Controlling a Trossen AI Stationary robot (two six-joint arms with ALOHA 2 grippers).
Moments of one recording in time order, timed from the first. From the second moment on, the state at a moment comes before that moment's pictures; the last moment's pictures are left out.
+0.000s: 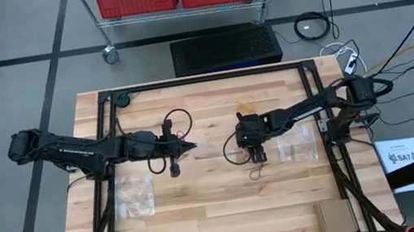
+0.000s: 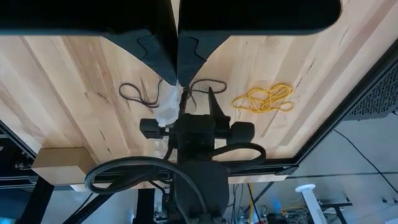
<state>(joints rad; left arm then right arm) -0.08 1.13 0.61 0.22 -0.14 0.04 -0.05 1.71 0.85 -0.37 0.07 -0.09</state>
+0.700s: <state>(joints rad) -0.08 1.13 0.61 0.21 -0.14 0.04 0.03 1.71 0.91 -0.49 0.09 0.06</state>
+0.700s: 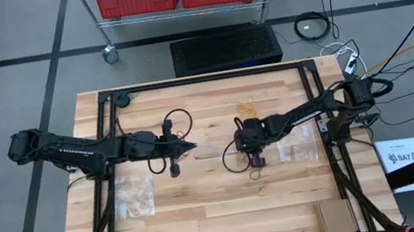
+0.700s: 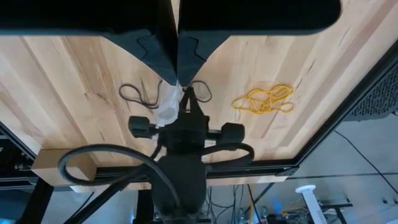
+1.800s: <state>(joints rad) -0.08 1.13 0.61 0.21 -0.14 0.03 0.25 1.65 1.58 -0.79 0.51 0.02</state>
